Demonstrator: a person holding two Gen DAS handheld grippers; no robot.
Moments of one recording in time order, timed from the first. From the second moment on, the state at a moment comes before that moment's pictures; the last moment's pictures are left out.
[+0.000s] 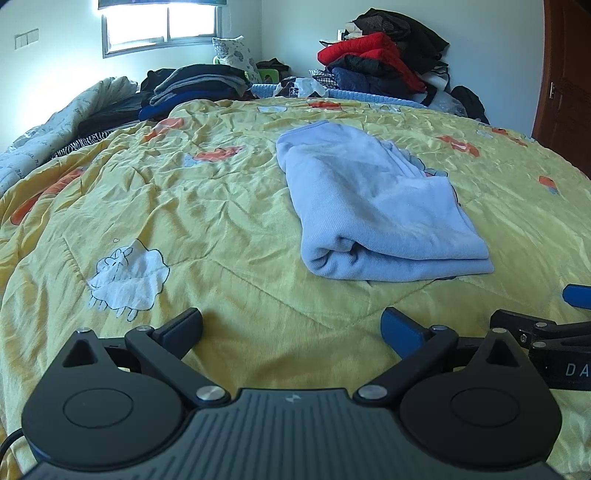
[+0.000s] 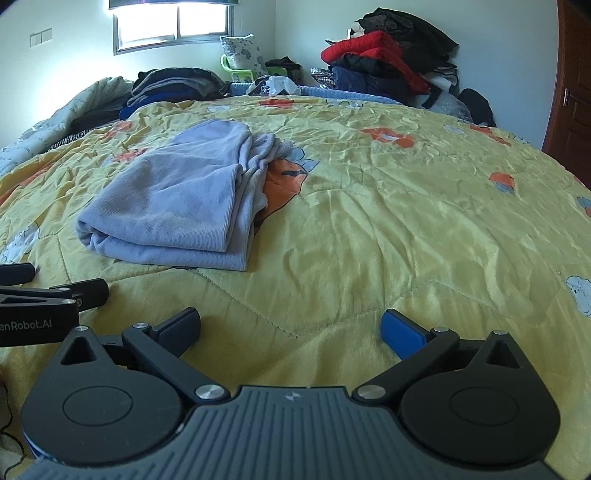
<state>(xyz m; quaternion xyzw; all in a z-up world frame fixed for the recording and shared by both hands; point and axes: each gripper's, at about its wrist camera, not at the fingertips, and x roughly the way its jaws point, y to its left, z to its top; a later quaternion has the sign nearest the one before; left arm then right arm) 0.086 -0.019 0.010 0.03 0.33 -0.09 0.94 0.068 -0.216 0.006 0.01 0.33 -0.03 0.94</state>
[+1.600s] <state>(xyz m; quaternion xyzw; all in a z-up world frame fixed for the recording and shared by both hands) 0.084 -0.017 0.010 0.03 0.33 -0.08 0.94 0.068 -0.215 0.006 0.01 0.33 -0.03 0.94</state>
